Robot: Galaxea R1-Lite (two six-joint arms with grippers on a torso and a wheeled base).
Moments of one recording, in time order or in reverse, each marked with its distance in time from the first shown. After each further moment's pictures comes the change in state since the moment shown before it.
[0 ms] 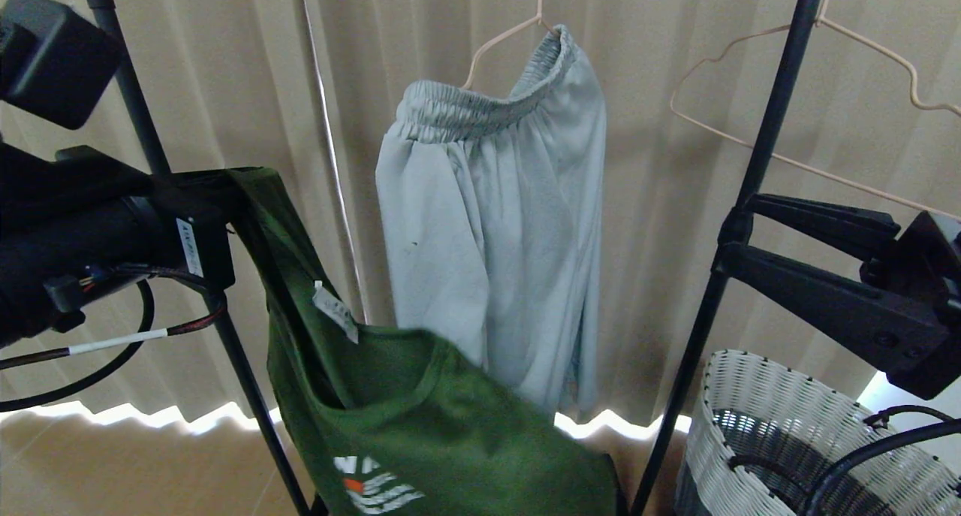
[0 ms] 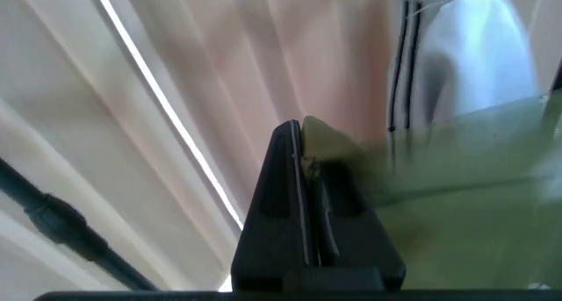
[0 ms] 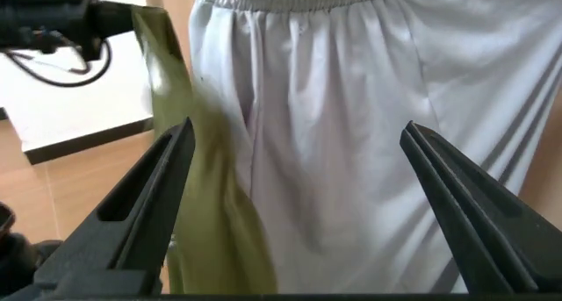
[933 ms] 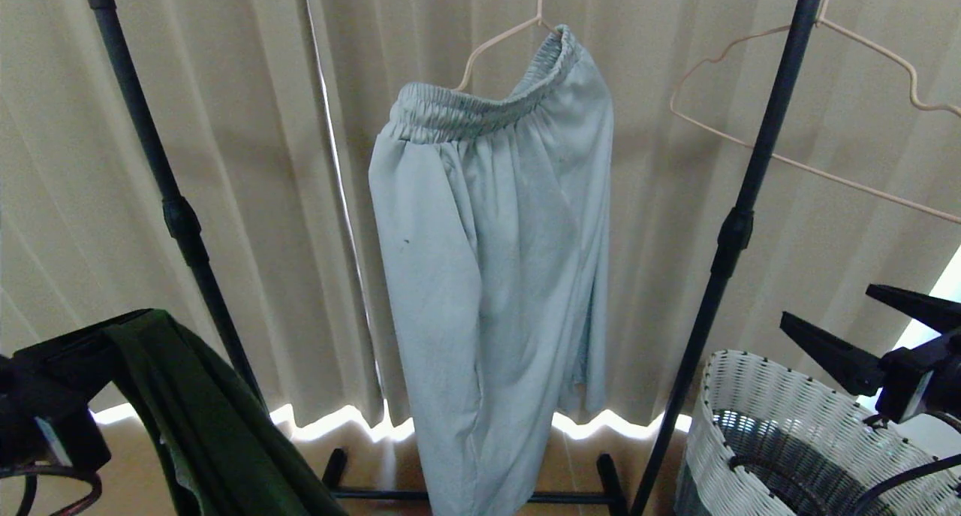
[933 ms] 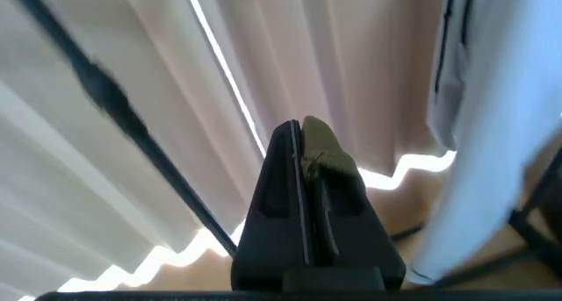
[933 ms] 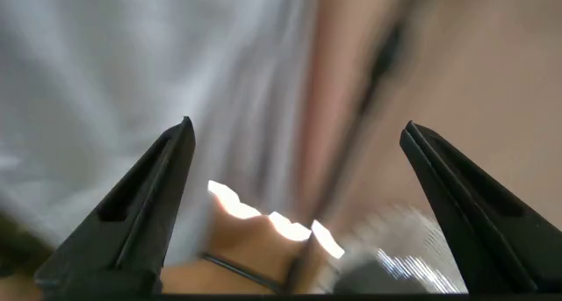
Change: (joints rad) left arm 0.128 -0.315 0.416 -0.026 -0.011 -0.072; right arm -0.321 -0.070 0.238 0.087 -0.331 -0.205
